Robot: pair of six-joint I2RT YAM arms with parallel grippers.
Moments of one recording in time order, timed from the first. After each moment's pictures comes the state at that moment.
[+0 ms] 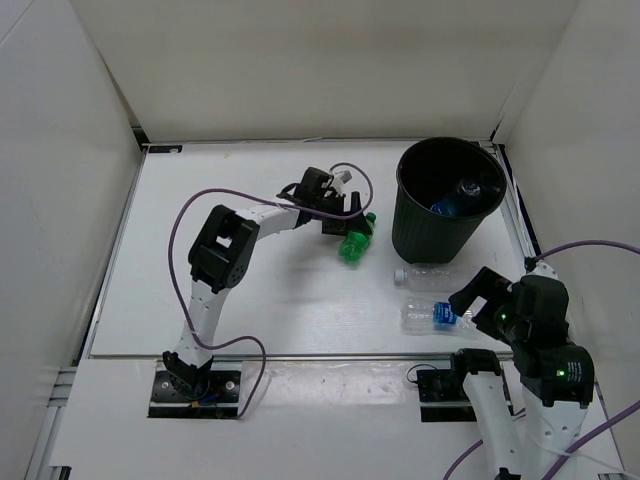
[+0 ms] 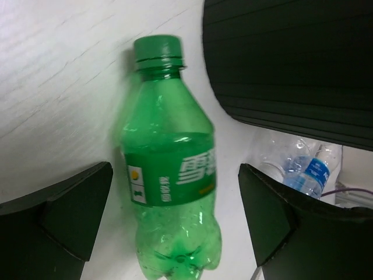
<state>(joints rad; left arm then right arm) -0.57 2.23 1.59 -0.07 0.59 -0.51 -0.01 0.41 1.00 -1.34 -0.06 0.49</state>
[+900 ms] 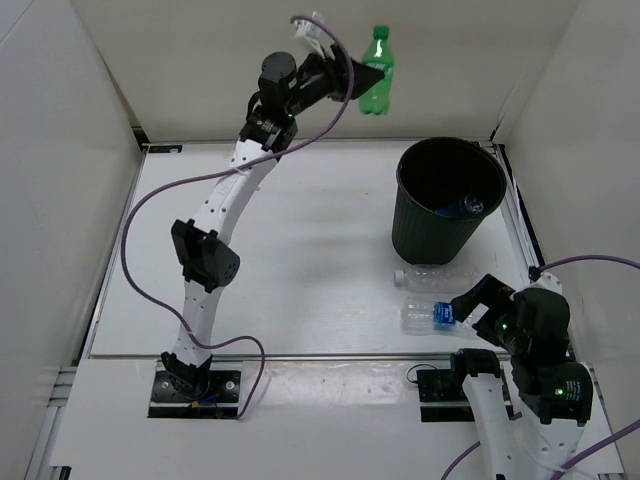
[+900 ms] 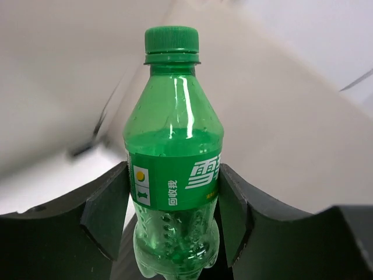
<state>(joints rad) -0.50 2.21 2.45 -0.03 0.48 -0.69 -0.01 0.32 0.97 -1.33 -0.04 0.51</state>
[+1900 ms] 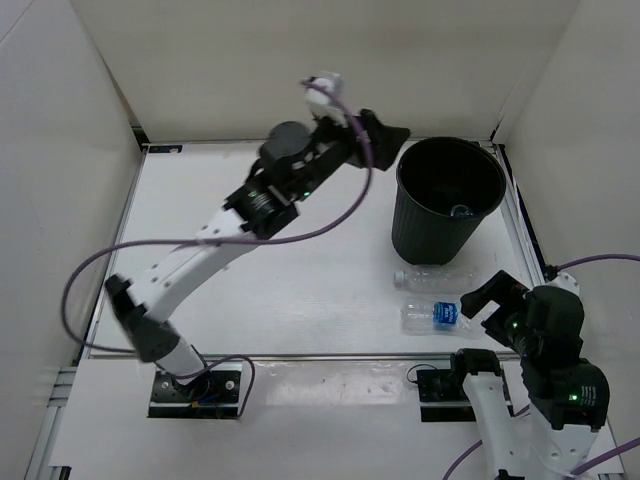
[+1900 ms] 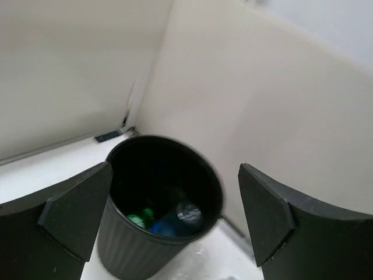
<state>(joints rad) -0.90 1.68 1.85 0.02 -0.11 -0.35 -0.01 0.37 1.10 -1.40 0.01 0.55</state>
